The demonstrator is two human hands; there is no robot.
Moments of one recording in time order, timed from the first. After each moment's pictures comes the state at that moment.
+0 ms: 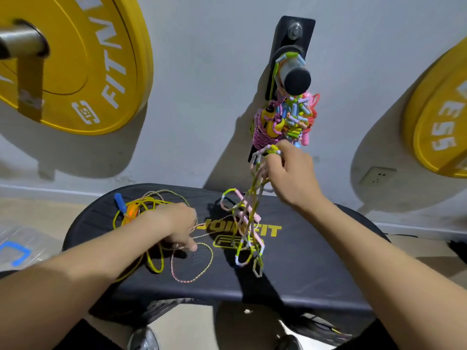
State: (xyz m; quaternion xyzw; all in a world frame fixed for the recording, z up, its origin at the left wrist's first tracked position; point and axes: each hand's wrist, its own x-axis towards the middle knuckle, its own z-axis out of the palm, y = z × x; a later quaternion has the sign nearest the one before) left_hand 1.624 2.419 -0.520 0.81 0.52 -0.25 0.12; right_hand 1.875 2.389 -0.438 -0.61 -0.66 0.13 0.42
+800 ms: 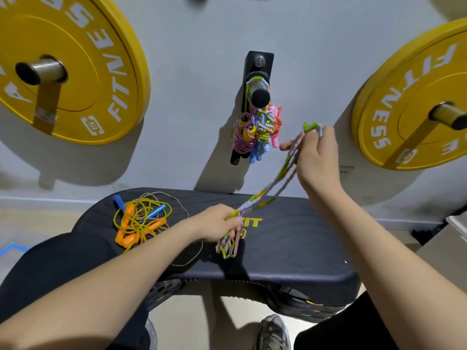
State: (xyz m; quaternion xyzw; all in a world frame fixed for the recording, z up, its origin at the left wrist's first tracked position) left_hand 1.707 2.323 -0.487 0.80 0.45 0.09 0.39; right_hand 1.913 2.291 -0.367 -0.59 -0.51 0.13 0.61
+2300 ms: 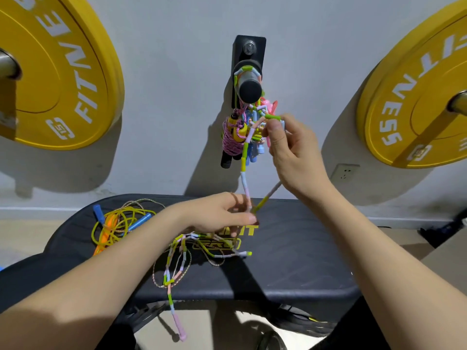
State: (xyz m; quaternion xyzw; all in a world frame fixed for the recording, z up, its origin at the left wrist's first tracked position) left_hand 1.738 2.371 -0.458 0.78 0.34 0.07 0.52; right_hand 1.925 2.341 -0.377 -0.49 -0.67 0.12 0.55
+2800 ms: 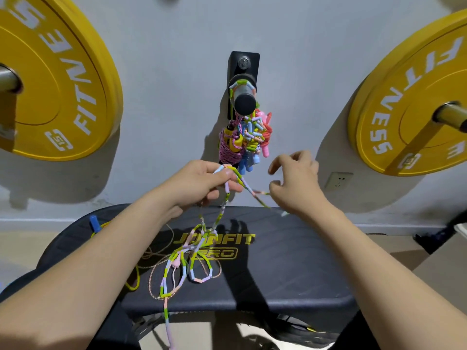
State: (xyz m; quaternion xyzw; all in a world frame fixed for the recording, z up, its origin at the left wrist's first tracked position) left_hand 1.721 2.397 -0.415 0.65 0.39 0.29 0.58; right_hand 1.944 2.334 -0.400 -0.74 -0.62 0.05 0.24
